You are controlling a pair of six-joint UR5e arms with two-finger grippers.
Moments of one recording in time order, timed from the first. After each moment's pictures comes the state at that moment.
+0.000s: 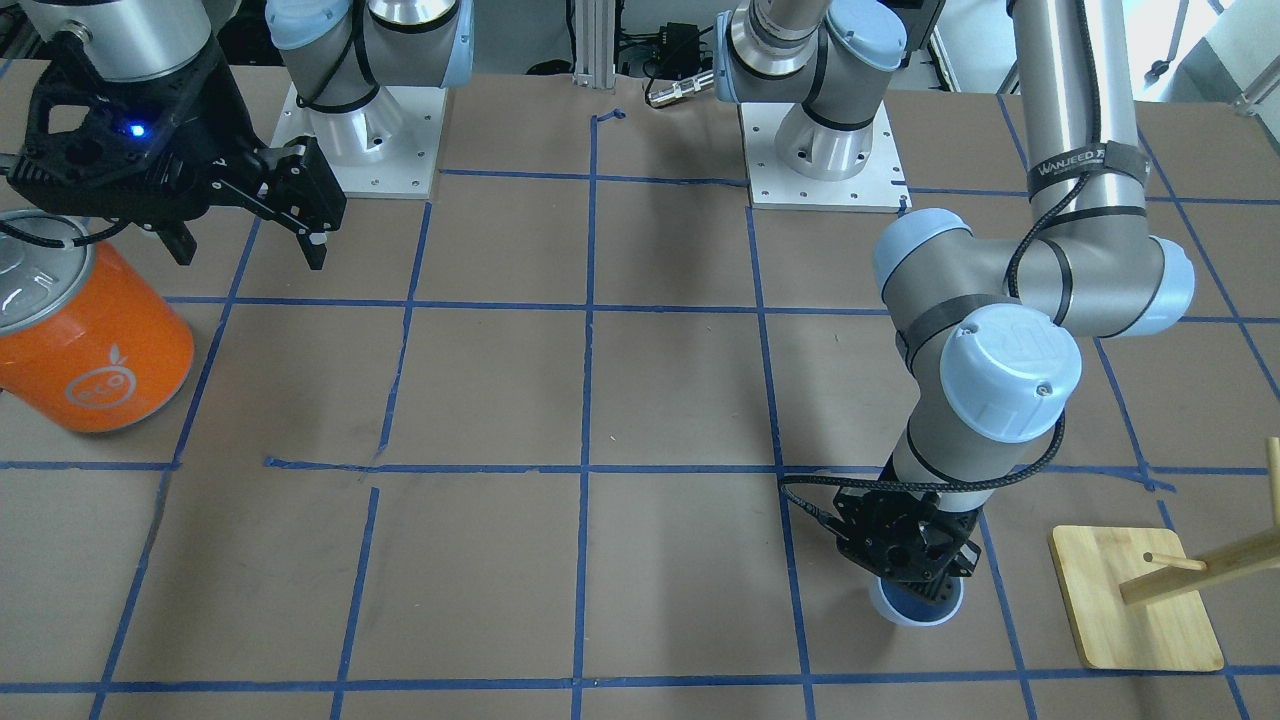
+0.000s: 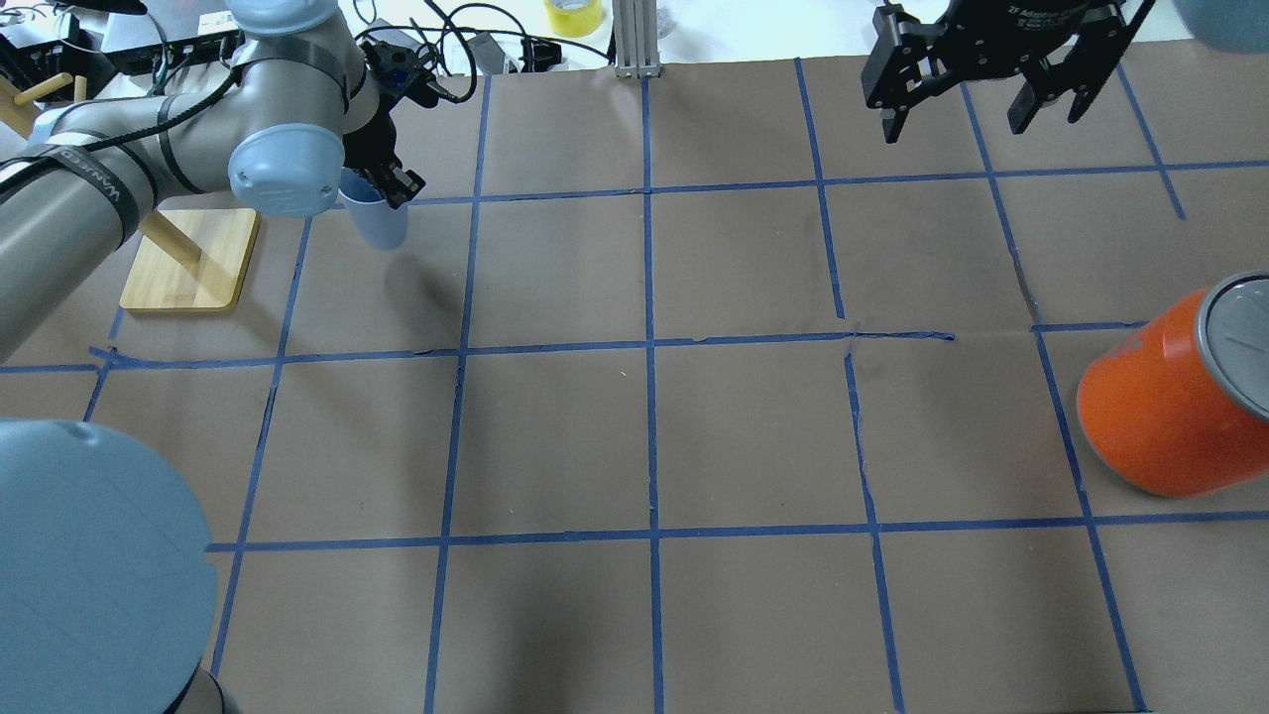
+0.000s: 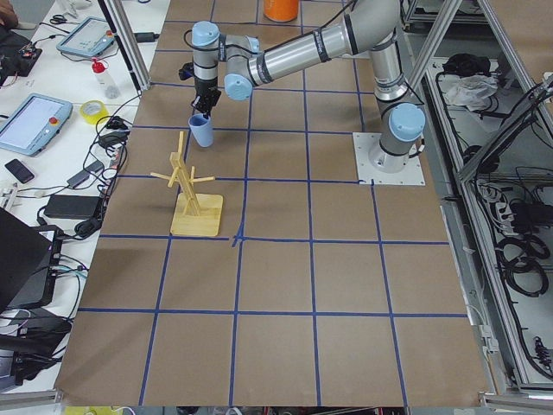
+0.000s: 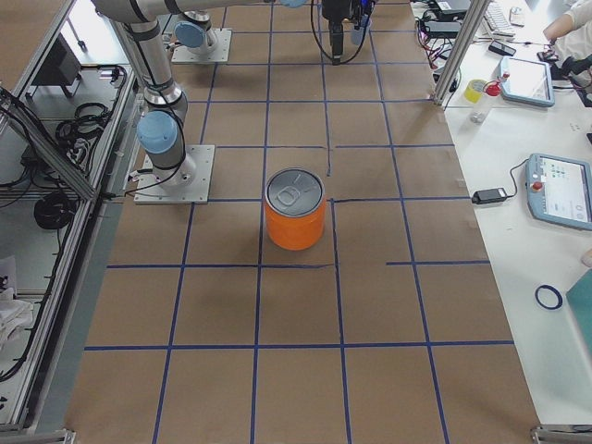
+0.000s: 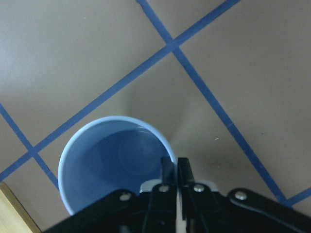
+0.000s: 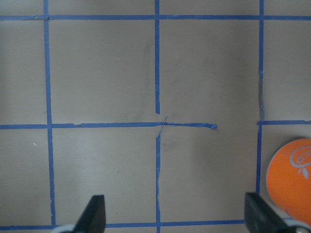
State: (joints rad) left arm -1.52 -2.04 -1.53 -0.99 1.66 0.69; right arm 1.59 -1.50 1.38 -1.54 -1.61 0.01
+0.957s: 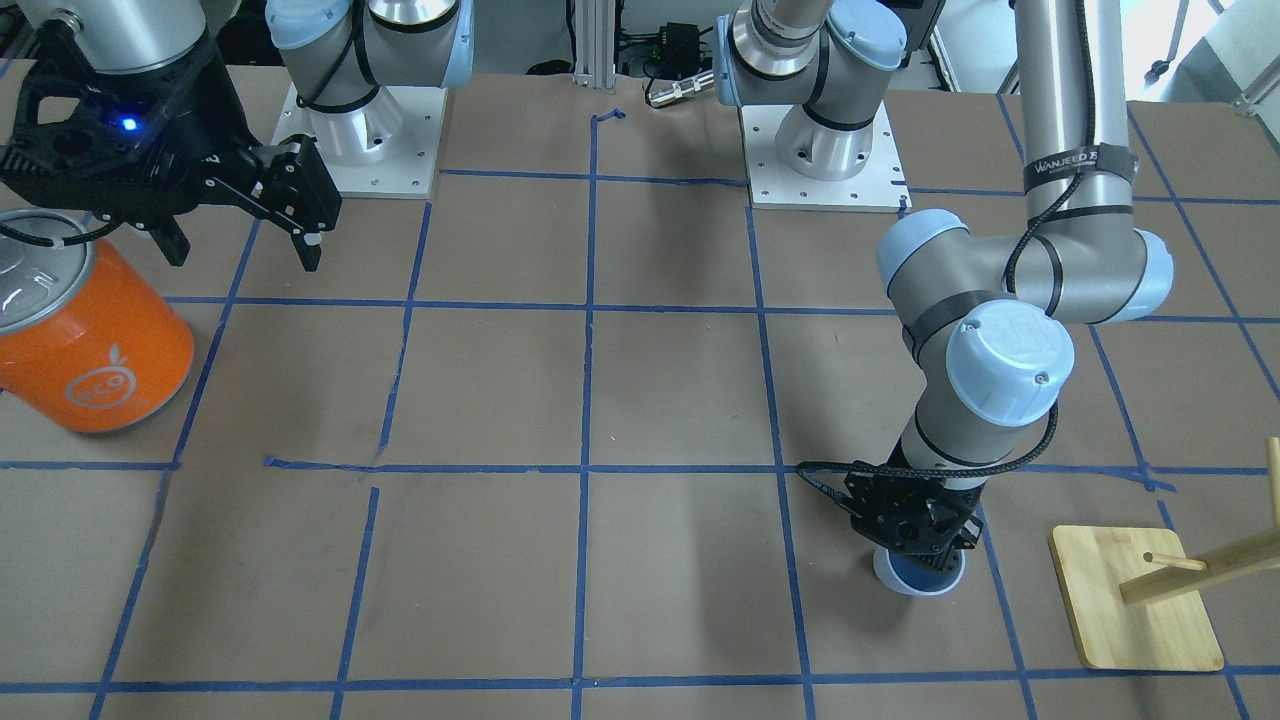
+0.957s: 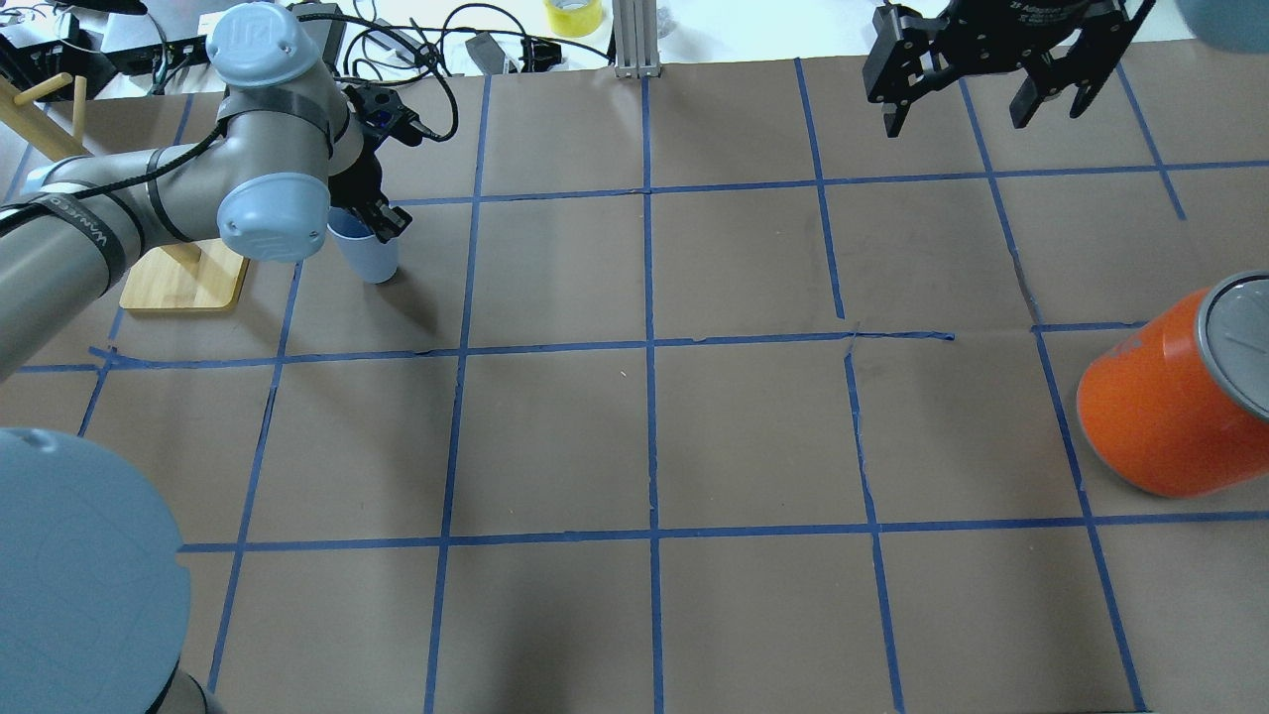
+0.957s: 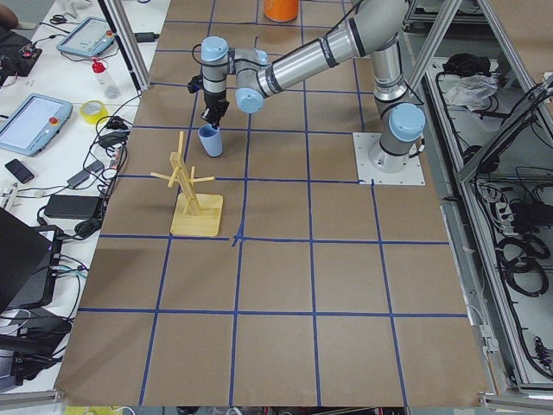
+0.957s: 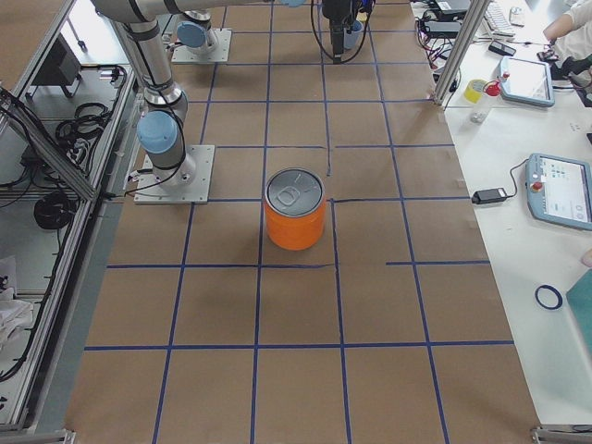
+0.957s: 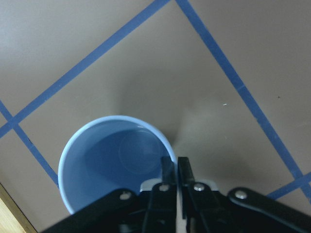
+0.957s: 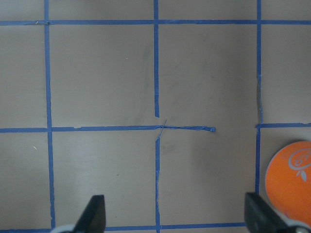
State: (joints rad) left arm -1.49 -2.02 -1.64 -0.92 1.64 0.68; right arm 1.59 -1.51 1.38 -1.55 -1.61 0.02
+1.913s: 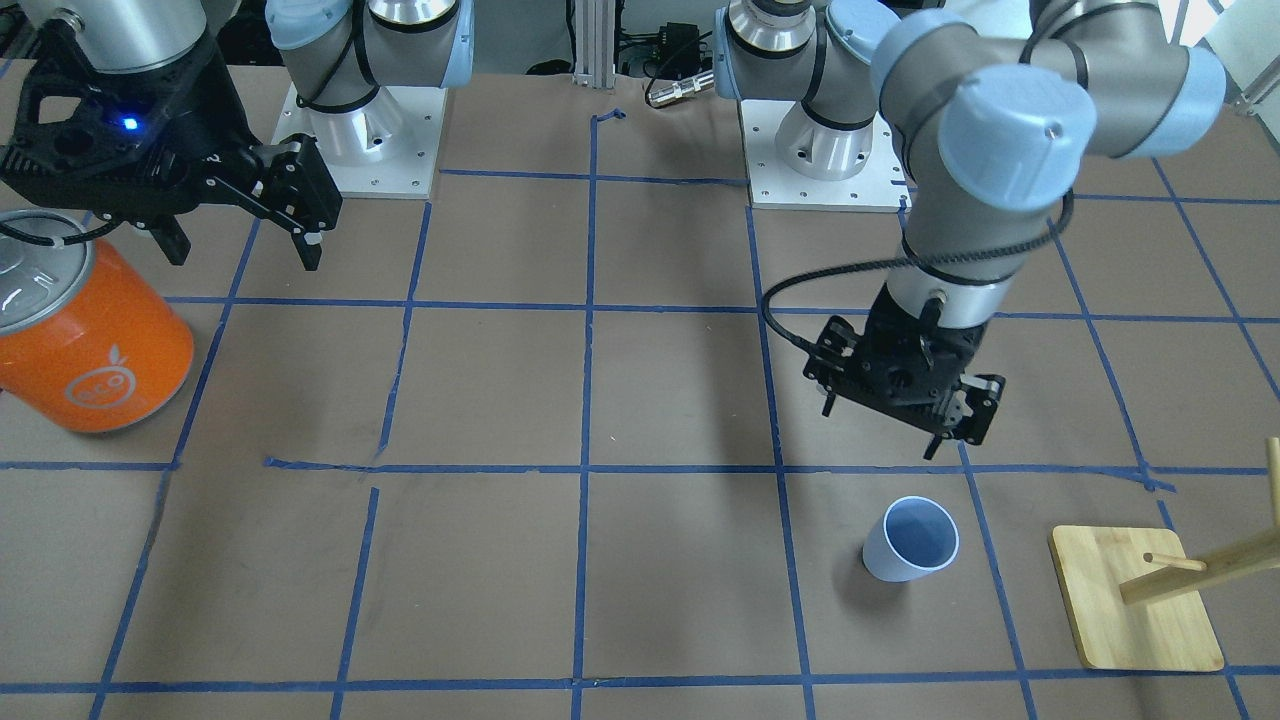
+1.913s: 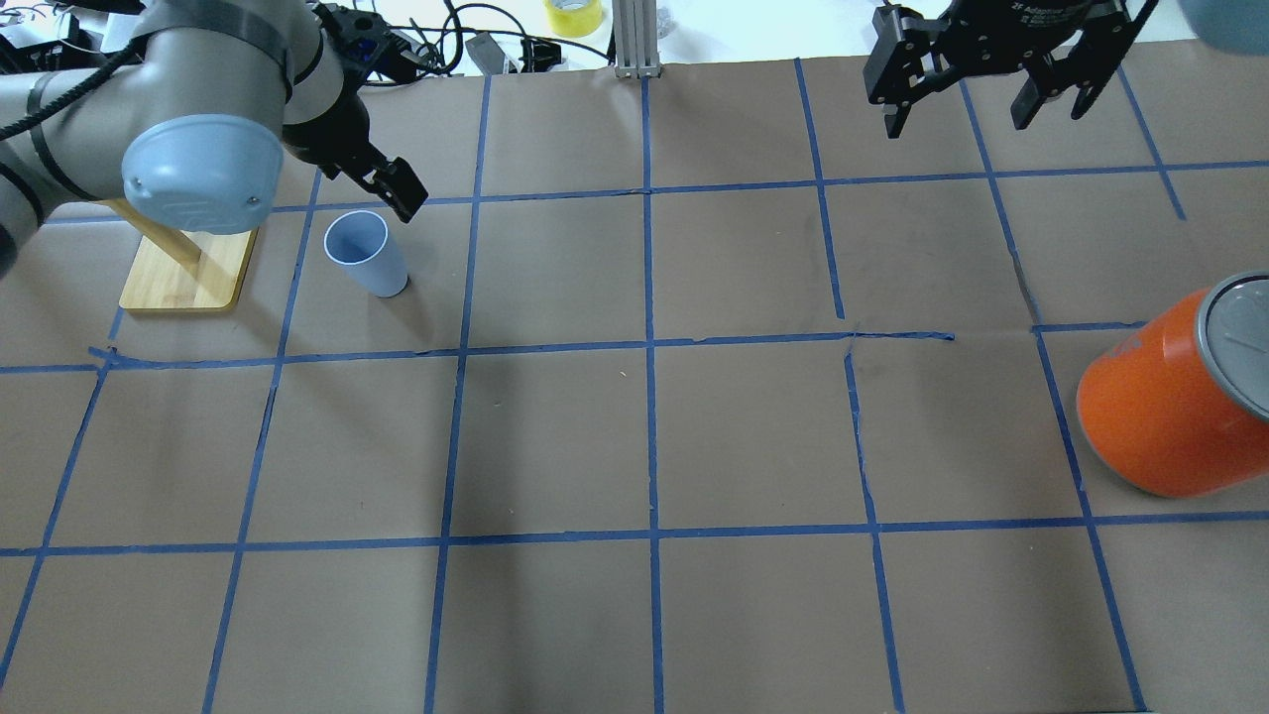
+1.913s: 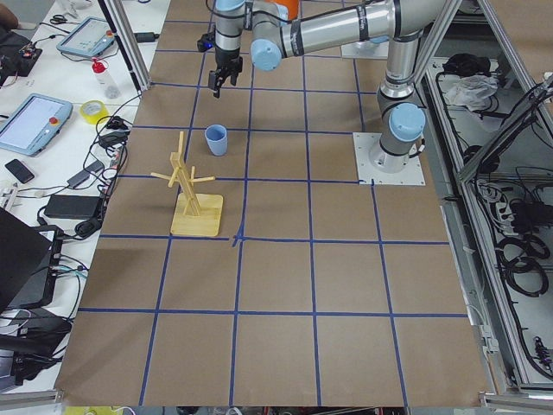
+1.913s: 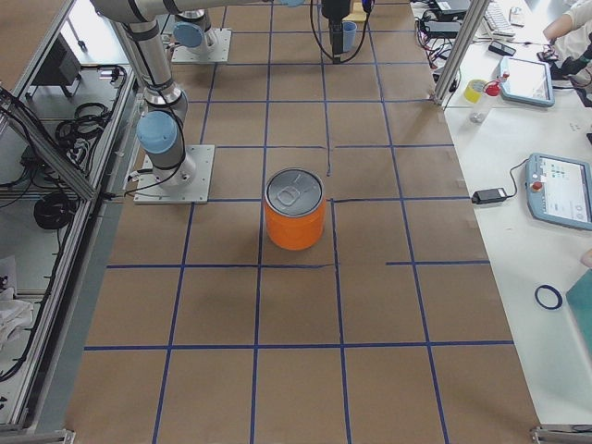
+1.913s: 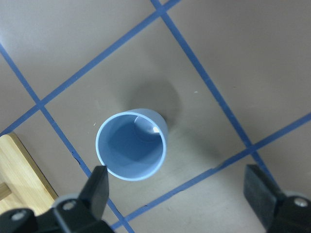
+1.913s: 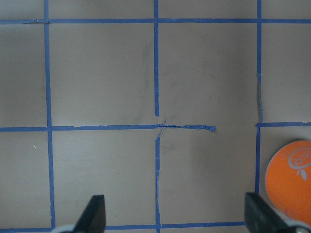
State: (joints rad) left arm -1.60 -1.74 -1.59 -1.20 1.64 0.49; right arm 1.59 -1.51 1.38 -1.55 -1.61 0.02
